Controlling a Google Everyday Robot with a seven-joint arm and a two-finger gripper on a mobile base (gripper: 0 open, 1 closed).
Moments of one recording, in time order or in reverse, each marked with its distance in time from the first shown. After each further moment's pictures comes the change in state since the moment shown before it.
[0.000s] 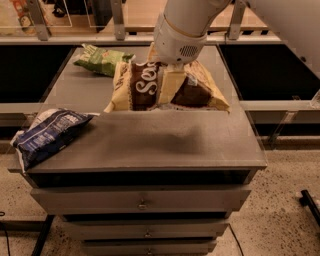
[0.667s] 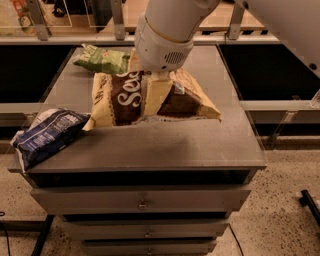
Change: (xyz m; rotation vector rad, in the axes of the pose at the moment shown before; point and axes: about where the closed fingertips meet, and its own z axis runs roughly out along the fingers) arm -0.052 0.027 -0.006 -0.008 -0.052 -0.084
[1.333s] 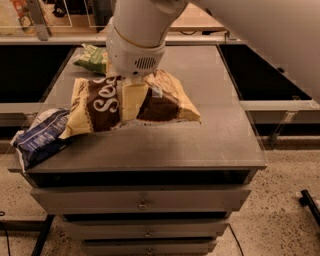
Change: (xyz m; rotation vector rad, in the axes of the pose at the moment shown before) arm -0.038 -0.008 0.016 0.013 0.022 -0.030
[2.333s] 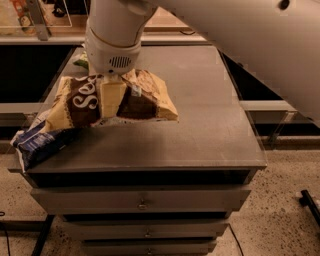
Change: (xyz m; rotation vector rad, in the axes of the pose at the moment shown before) arm -0.025 -0.026 0.022 0.004 -0.009 0.034
